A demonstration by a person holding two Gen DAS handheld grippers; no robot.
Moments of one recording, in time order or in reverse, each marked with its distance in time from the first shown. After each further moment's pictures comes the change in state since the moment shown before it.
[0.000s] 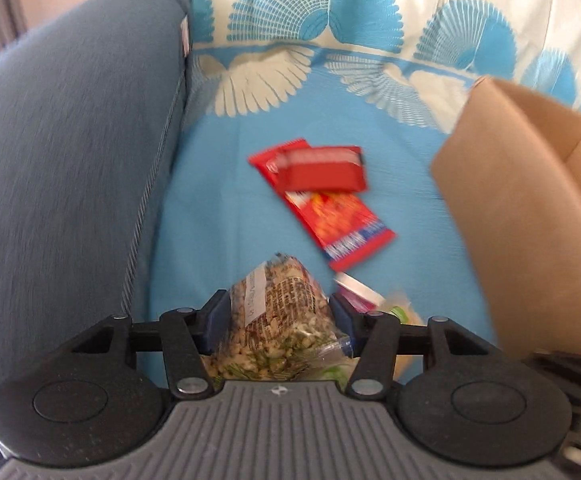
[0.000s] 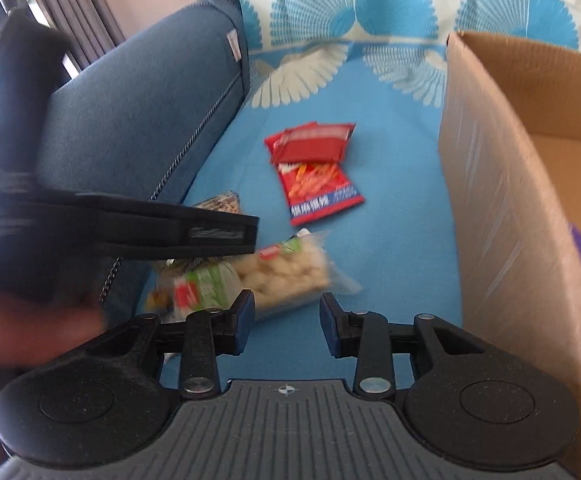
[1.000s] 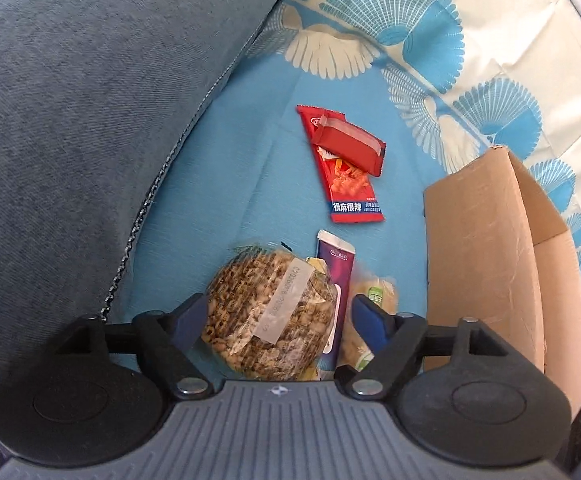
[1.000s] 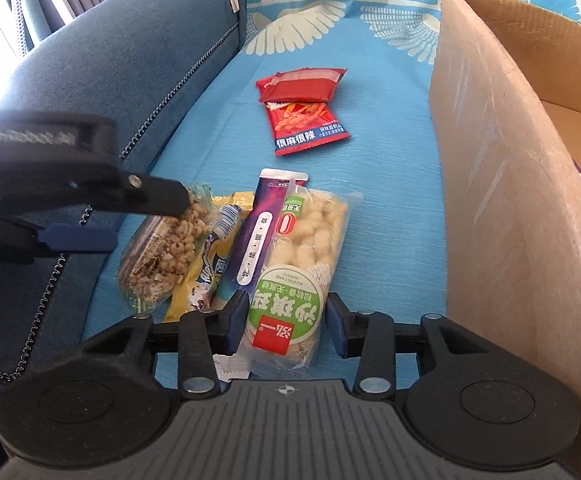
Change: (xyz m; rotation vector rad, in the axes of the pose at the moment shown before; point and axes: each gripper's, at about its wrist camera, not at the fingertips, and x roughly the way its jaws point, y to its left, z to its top) left arm -0.031 0.041 -0.032 -0.405 0.078 -0.133; right arm -0.003 -0.001 -0.031 -0.074 0.073 -0.048
